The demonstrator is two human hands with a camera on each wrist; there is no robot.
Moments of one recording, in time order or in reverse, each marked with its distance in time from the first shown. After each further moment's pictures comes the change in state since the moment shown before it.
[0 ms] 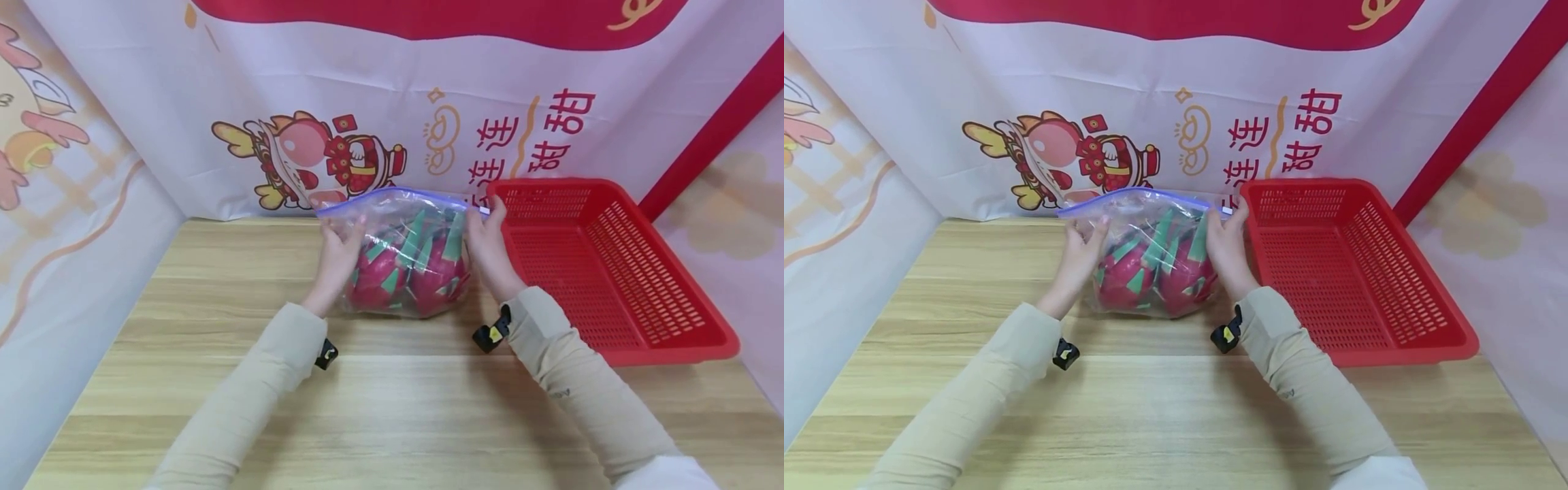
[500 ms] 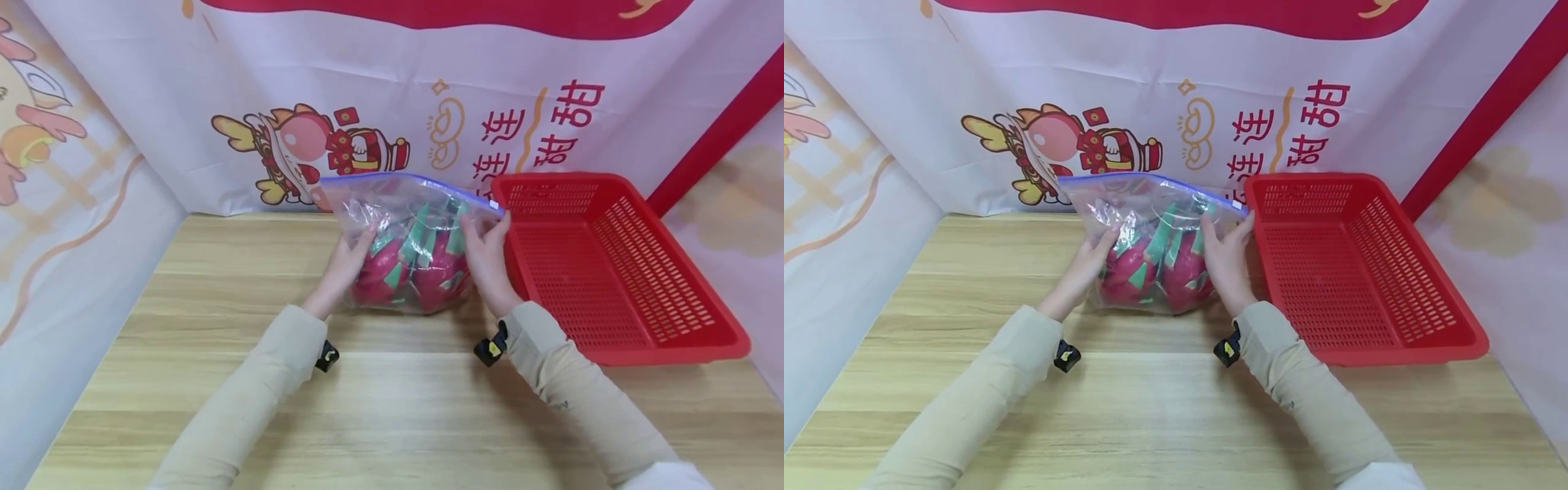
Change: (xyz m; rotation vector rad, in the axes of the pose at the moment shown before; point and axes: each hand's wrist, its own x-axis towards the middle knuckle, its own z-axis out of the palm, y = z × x) left_hand 0.003 -0.018 0.005 0.009 -0.179 -0.030; right_hand 0.007 0.035 0.011 0.075 0.032 -0.116
